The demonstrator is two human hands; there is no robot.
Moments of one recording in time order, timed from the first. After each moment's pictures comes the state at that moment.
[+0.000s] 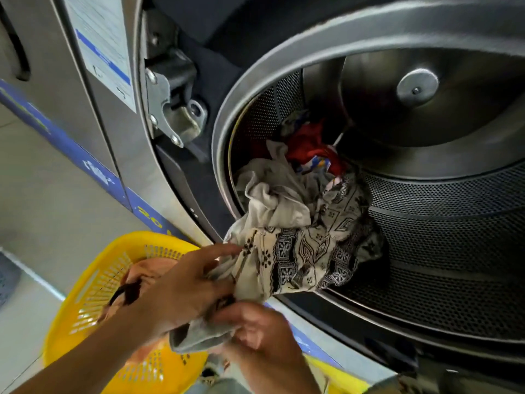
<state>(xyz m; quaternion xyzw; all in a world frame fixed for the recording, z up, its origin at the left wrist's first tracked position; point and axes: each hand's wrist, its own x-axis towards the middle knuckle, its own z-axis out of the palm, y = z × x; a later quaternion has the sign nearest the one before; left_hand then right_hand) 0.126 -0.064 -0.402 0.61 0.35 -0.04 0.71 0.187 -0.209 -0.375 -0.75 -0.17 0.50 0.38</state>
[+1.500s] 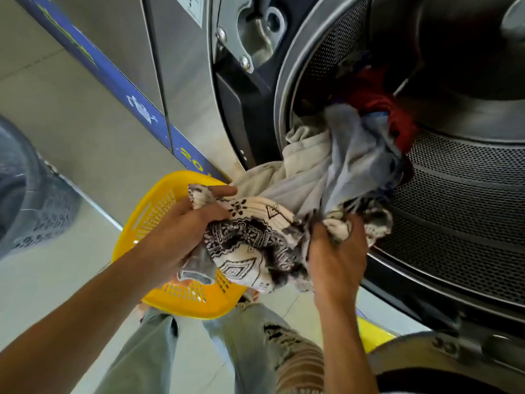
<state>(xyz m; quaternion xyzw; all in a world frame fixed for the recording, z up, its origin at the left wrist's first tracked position) 0.068 -0.046 -0.430 0.32 0.48 0.06 0.82 0.213 -0.185 -0.416 -0.93 -0.08 0.09 0.34</state>
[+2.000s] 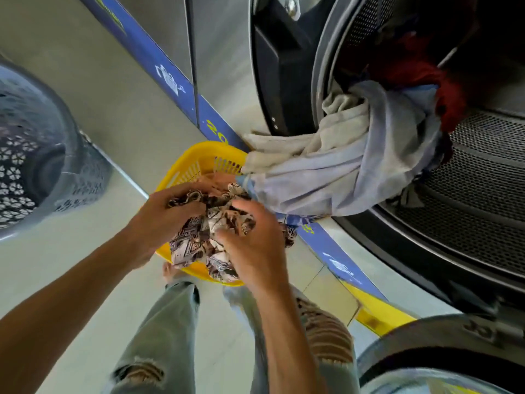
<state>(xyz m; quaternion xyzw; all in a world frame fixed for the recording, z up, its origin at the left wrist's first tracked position) -0.009 -0.046 -0.465 0.46 0.53 0.02 0.71 0.097 -0.154 -0.442 -0.84 -0.22 0.36 0.34</state>
